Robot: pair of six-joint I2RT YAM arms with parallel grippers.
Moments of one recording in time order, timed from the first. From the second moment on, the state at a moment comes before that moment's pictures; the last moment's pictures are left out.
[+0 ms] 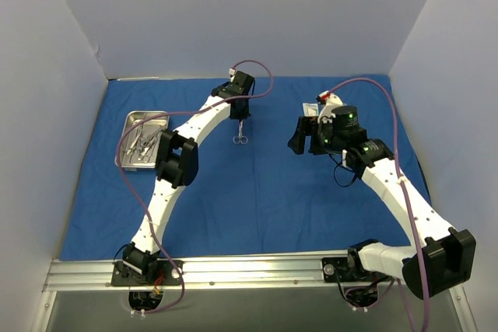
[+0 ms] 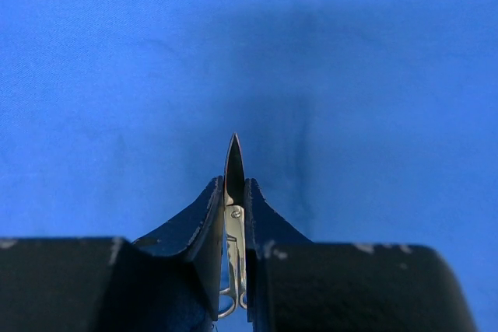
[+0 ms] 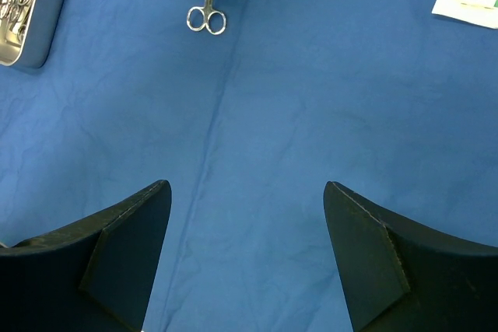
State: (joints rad) left arm -0.53 2.53 2.36 -0.75 -0.25 -0.45; right arm 0.34 1.18 1.00 -0.44 -0.20 0.29
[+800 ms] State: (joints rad) left arm -0.47 2.60 2.39 -0.71 -0.19 -0.44; right arm 0.36 1.18 1.00 -0.45 -0.19 0.31
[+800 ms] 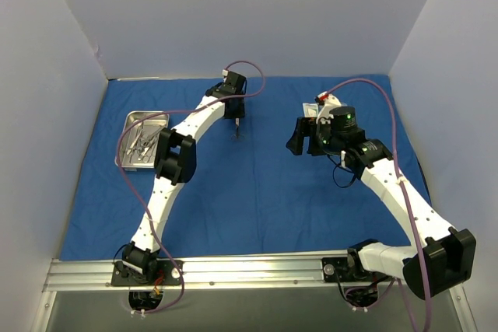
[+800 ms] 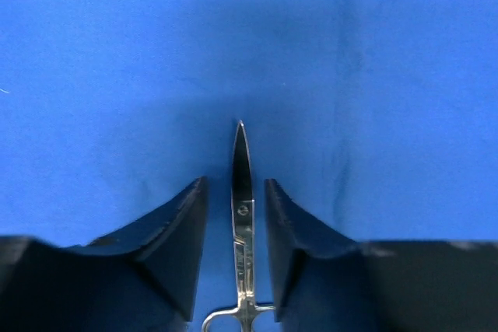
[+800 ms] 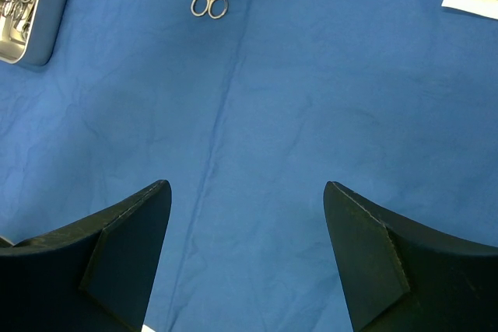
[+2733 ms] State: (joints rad) left arm 0.10 2.02 1.59 -0.59 -0.14 -0.16; right arm 0.42 1.26 0.98 -0.41 -0.19 0.31
